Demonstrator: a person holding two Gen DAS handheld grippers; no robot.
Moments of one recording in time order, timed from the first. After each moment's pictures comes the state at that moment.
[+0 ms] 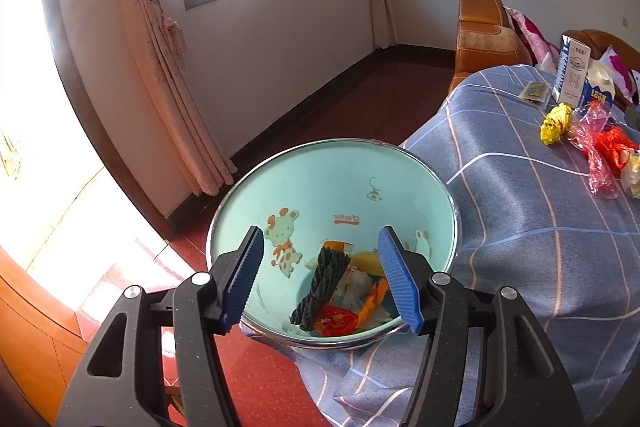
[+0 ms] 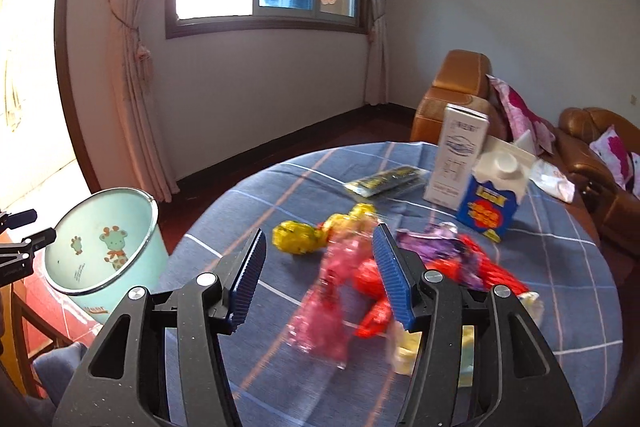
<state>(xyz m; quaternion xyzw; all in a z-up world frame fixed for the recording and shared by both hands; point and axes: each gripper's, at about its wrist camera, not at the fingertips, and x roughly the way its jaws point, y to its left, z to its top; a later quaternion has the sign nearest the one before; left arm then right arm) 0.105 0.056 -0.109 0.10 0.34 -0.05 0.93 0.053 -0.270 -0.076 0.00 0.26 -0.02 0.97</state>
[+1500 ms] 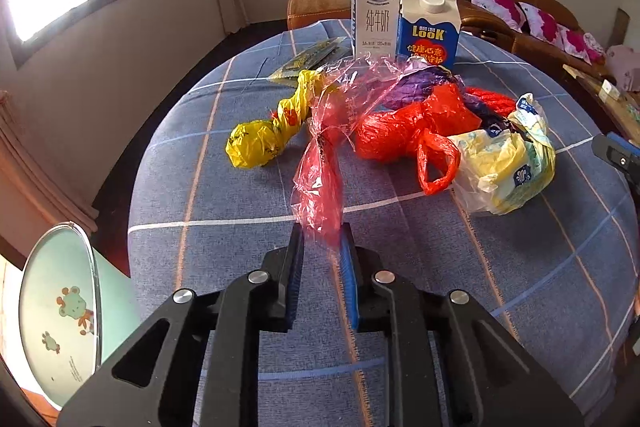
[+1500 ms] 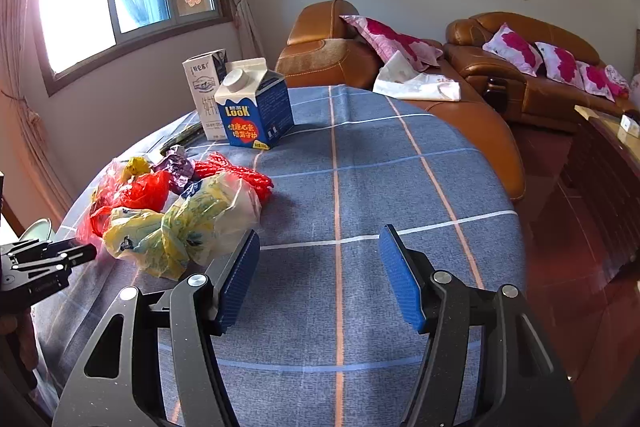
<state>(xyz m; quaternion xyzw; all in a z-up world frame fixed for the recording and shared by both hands) 0.115 -0.201 -0.134 0.17 0.38 -0.27 0.87 -0.051 -0.438 -0.120 0.13 0.28 -0.18 0.93</state>
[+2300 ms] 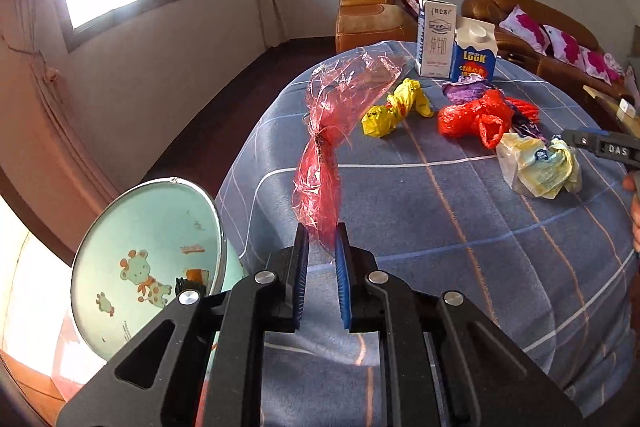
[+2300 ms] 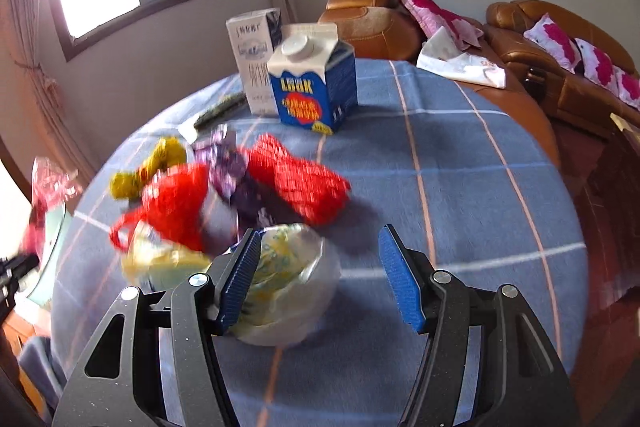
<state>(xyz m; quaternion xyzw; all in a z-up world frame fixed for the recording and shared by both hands) 0.086 -0.080 -0.111 0.14 0.35 -0.22 0.90 0.002 -0.413 -0.124 0.11 0.36 -0.12 0.92</state>
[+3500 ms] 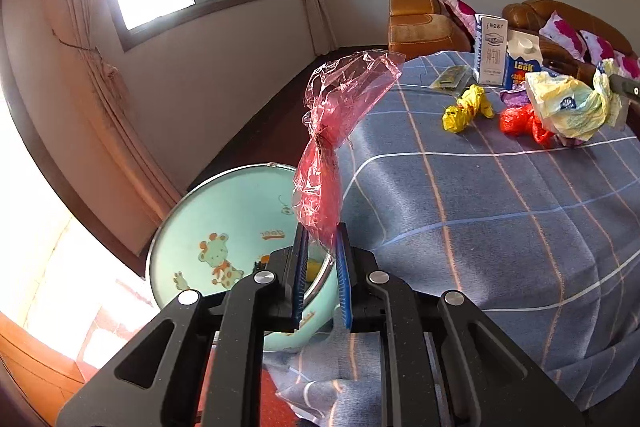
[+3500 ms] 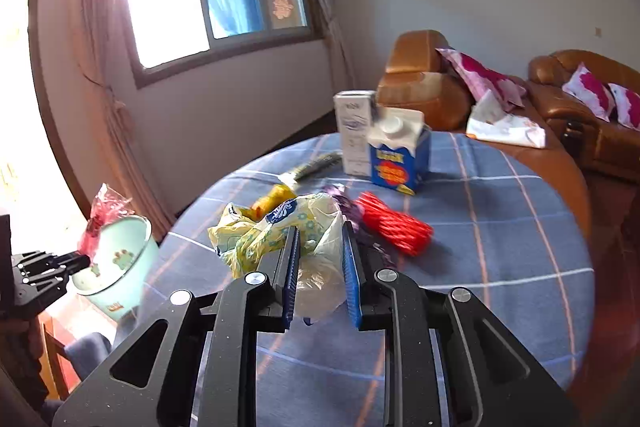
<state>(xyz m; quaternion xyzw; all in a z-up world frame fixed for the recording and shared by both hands) 0.071 -0.015 -0.094 0.16 0.32 -0.13 0.93 -0.030 -0.337 -0.056 0.09 0.23 -0.02 0.97</state>
